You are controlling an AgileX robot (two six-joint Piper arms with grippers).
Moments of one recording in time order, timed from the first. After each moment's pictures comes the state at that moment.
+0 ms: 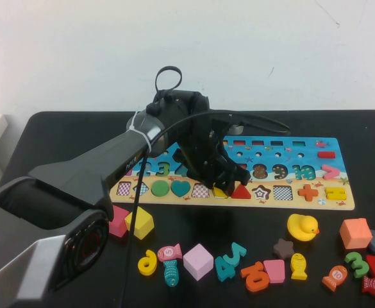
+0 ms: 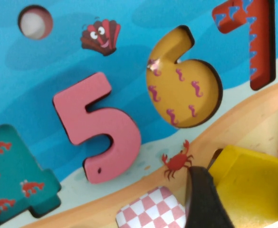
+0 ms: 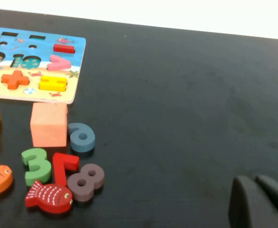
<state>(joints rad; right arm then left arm) -0.11 -0.01 0.02 -0.12 0.41 -0.03 -0.52 2.47 -2.18 -0.24 1.01 0.07</state>
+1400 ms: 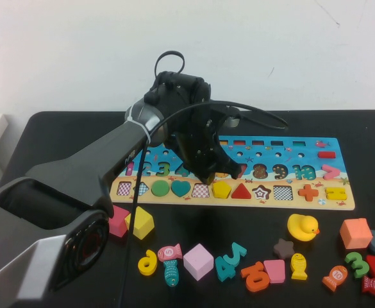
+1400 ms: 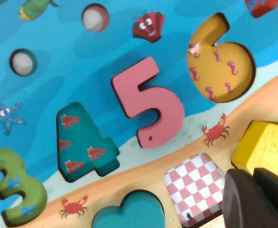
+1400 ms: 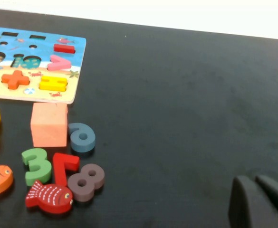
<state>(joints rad) -0.11 -0.01 0.02 -0.12 0.41 -0.03 -0.52 2.47 -2.28 -0.11 1.15 0.05</state>
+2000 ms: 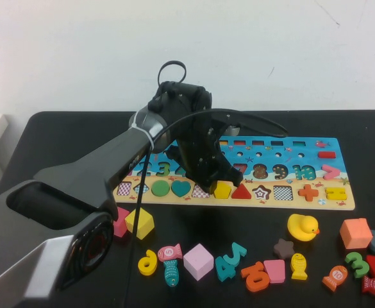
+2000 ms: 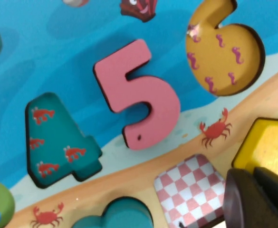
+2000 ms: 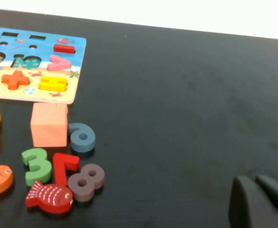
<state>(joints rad) -0.11 -0.01 0.02 -0.12 0.41 -0.03 -0.52 2.51 -2.28 -0.14 1.16 0.04</state>
